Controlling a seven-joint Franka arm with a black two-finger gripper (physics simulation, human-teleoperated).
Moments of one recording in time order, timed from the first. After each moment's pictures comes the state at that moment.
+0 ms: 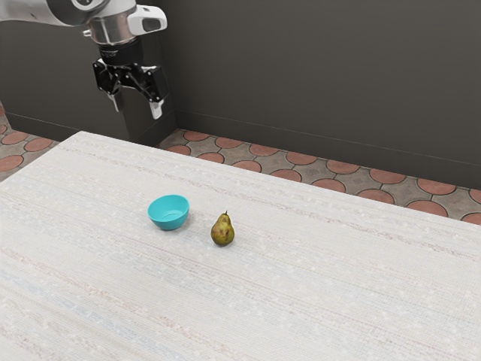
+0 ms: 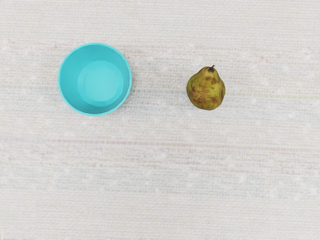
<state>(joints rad) -0.05 0.02 0.03 -1.49 0.02 1.55 -0.05</state>
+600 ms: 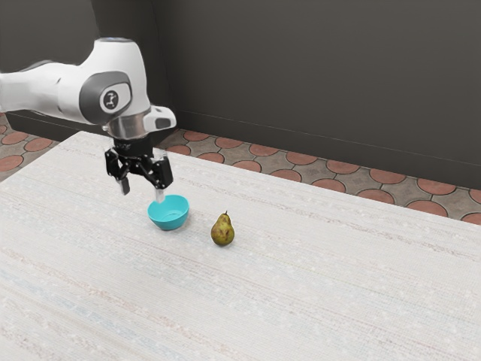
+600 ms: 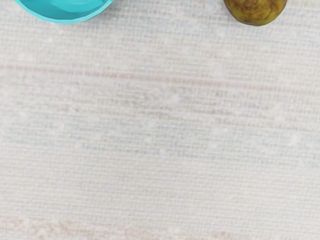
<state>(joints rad) 0.08 0.01 -0.07 -1.95 0.00 1.83 -0.07</state>
